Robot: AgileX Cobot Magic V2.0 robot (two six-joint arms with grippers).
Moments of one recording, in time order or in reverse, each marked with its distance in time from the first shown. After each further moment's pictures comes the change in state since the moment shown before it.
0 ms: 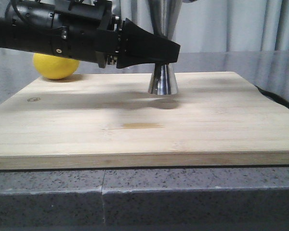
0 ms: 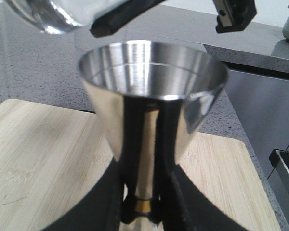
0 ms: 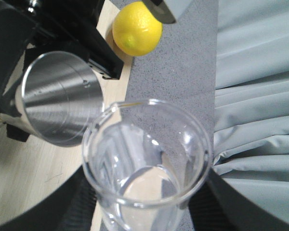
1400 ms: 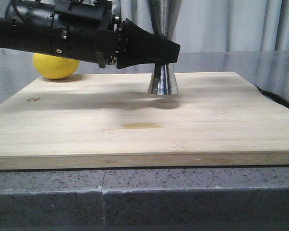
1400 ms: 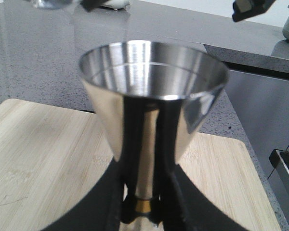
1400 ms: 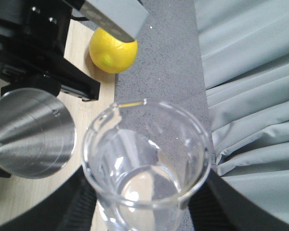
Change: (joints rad) left arm 0.000 0.000 0.000 0.001 0.000 0.000; right arm 0.000 0.000 0.000 0.090 -0.018 0.082
